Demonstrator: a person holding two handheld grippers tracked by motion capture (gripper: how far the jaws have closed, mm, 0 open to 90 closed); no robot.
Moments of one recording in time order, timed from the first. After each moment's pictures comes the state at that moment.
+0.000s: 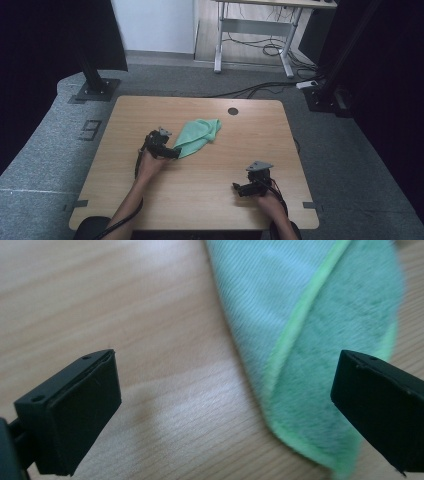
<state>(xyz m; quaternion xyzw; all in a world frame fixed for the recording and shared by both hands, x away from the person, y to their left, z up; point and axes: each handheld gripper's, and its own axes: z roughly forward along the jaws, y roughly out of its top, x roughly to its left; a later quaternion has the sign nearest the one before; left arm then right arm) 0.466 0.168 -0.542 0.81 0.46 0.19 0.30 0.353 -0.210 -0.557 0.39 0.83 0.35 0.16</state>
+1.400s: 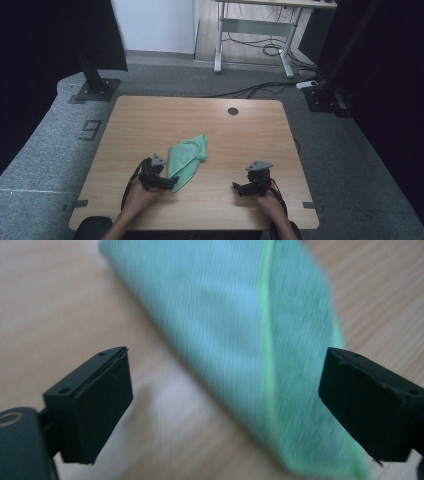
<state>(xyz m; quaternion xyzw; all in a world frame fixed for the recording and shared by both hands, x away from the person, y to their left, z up) 0.360 0.169 -0.526 0.83 0.42 0.14 0.34 0.354 -0.209 -0.557 0.40 0.83 0.35 0.16</state>
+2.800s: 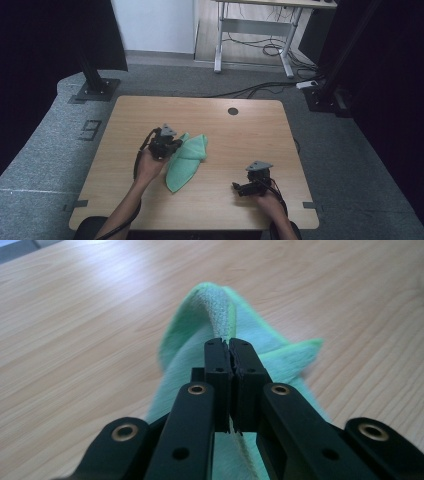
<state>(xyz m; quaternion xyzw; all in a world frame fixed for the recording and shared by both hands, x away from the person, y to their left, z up) 0.419 0.159 -0.467 0.82 0.39 0.18 0.37 0.354 -0.209 -0.557 0.40 0.83 0.35 0.16</state>
